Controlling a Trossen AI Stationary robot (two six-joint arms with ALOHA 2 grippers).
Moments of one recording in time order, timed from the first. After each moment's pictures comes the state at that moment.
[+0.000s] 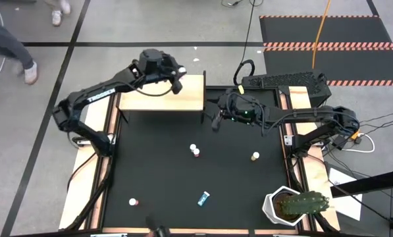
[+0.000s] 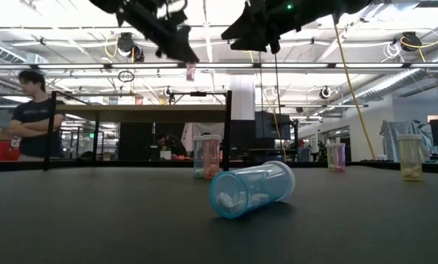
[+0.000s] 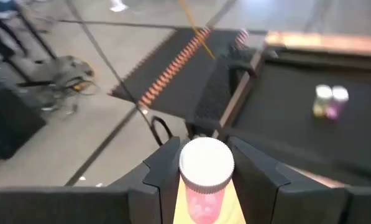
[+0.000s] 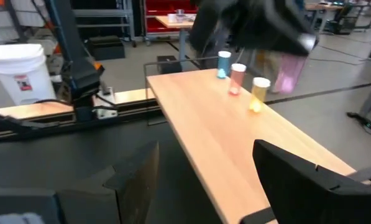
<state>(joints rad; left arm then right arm) 0.64 1.49 1.32 -0.23 0.07 0.26 -0.17 1.38 0.94 0.24 0.21 0.03</state>
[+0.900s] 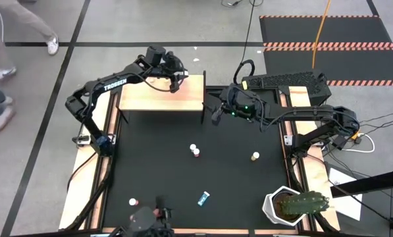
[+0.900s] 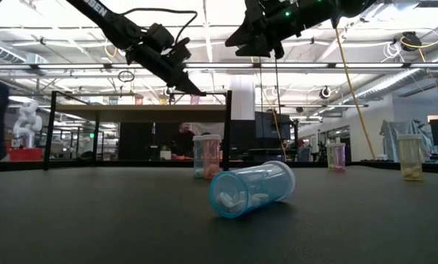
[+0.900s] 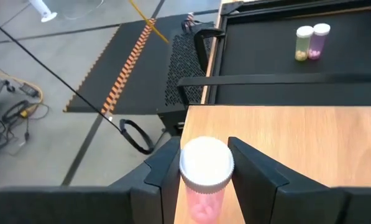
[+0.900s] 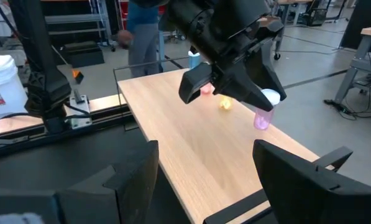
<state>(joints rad) 0.82 1.69 1.32 -0.16 0.43 0.56 -0.23 1.38 0.94 0.24 0.24 0.07</state>
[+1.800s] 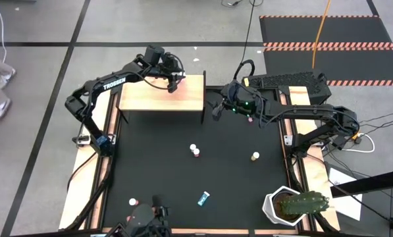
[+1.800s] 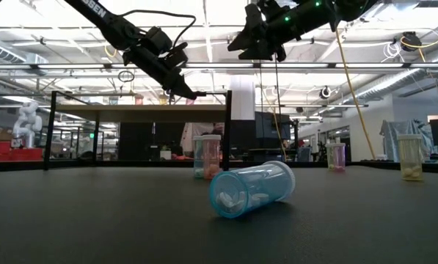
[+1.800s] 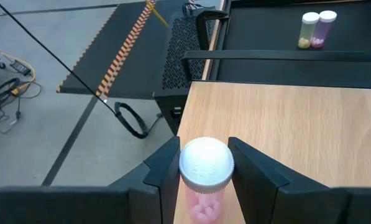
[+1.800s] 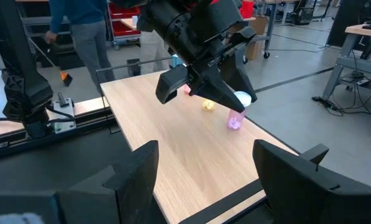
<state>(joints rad) 0.85 1.69 1.32 -0.23 0.43 0.54 -0.28 1.38 0.94 0.24 0.23 0.07</state>
